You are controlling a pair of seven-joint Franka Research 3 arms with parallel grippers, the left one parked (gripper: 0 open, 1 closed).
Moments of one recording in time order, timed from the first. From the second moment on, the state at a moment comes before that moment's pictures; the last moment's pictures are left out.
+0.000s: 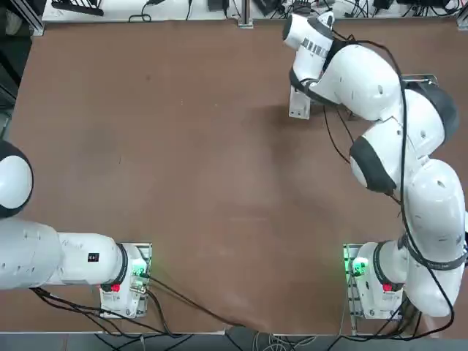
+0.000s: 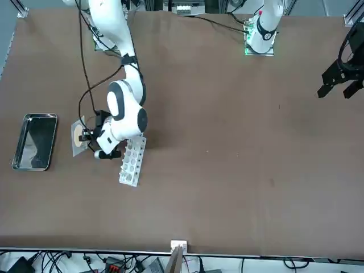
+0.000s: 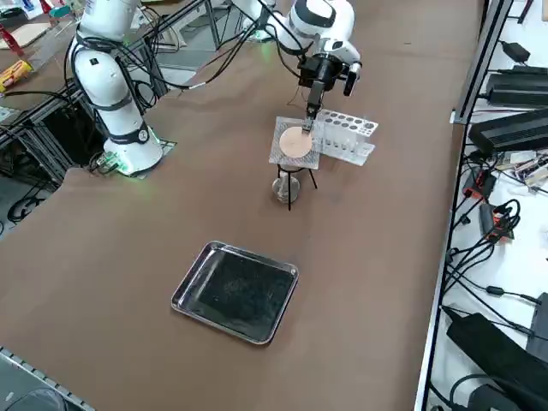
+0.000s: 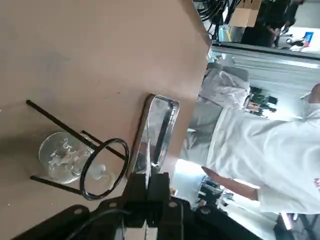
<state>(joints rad) 1.03 0.73 -0.67 -1.62 -0.62 1.71 0.36</state>
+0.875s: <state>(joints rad) 1.04 0.75 -0.67 -1.67 -0.68 1.71 0.40</state>
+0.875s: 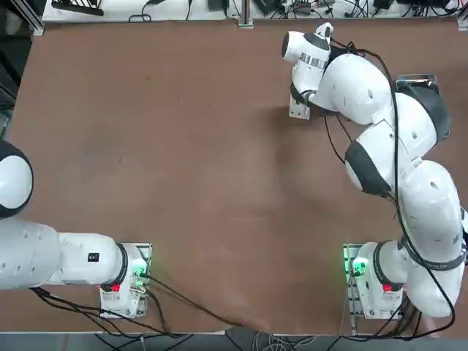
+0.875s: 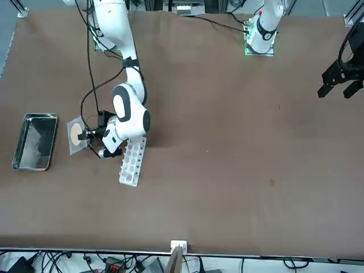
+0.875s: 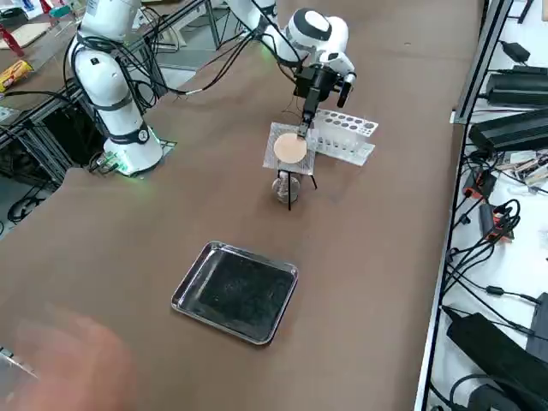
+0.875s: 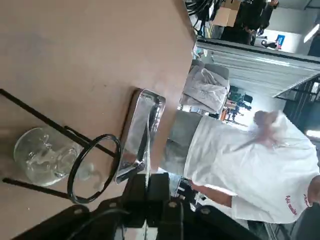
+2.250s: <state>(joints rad) 1.04 0.81 -0.65 -1.67 -0.67 1.72 0.50</state>
